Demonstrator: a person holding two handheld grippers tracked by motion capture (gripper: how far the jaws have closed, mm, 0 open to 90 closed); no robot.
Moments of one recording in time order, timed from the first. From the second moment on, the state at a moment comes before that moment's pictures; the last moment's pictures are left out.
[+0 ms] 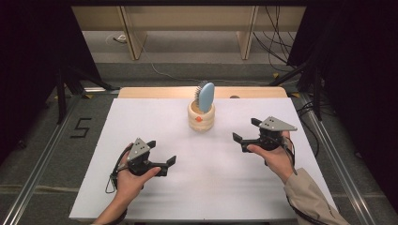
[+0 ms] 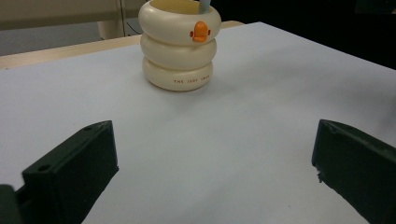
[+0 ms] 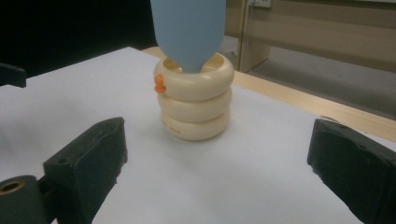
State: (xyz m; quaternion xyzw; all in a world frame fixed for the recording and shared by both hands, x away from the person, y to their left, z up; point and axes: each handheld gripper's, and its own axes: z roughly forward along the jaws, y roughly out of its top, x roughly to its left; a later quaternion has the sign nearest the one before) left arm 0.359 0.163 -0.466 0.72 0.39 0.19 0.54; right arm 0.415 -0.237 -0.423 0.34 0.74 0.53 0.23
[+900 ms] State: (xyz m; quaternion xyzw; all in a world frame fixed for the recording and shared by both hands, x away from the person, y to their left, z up) left arm 0.359 0.165 -0.467 0.73 0.39 0.19 0.53; right arm 0.400 -0.259 -0.435 0.34 0.75 0.52 0.22
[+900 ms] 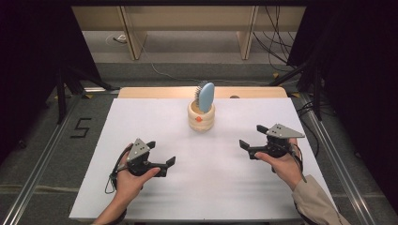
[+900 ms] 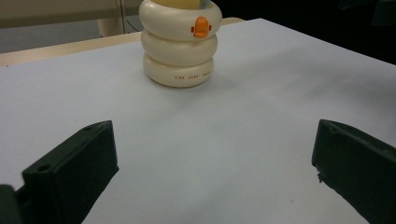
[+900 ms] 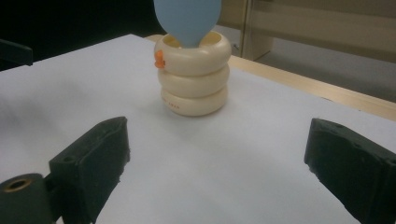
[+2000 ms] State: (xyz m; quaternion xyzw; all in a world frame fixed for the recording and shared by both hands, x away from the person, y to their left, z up) left arm 0.359 0.164 -0.470 0.73 0.39 0.19 0.53; right arm 0.384 -0.282 -0.453 0.36 0.75 0.51 0.22
